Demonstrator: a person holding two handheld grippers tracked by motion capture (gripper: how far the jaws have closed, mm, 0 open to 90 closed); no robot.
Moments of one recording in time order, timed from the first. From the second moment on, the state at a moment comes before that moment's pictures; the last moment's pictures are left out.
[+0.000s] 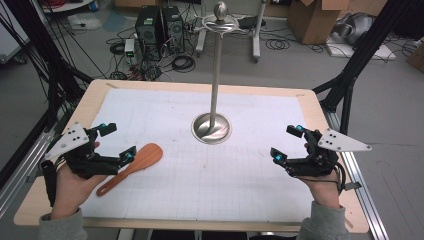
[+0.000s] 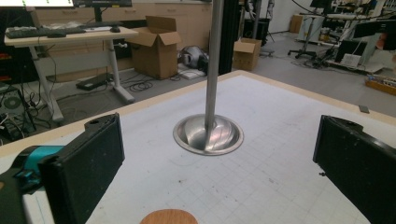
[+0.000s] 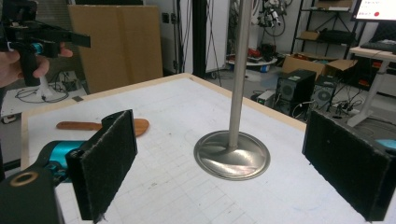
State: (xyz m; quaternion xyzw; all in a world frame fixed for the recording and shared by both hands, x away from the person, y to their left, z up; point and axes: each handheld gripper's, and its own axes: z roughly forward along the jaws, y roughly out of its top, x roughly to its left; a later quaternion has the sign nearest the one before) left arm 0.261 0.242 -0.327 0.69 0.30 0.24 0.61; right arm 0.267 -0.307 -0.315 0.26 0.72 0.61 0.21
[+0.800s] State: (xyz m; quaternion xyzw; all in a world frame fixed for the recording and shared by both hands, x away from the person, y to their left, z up) left arm 0.260 0.250 -0.340 0.74 0.30 0.23 0.56; right arm 0.273 -0.302 -0.317 0.26 0.72 0.61 0.20
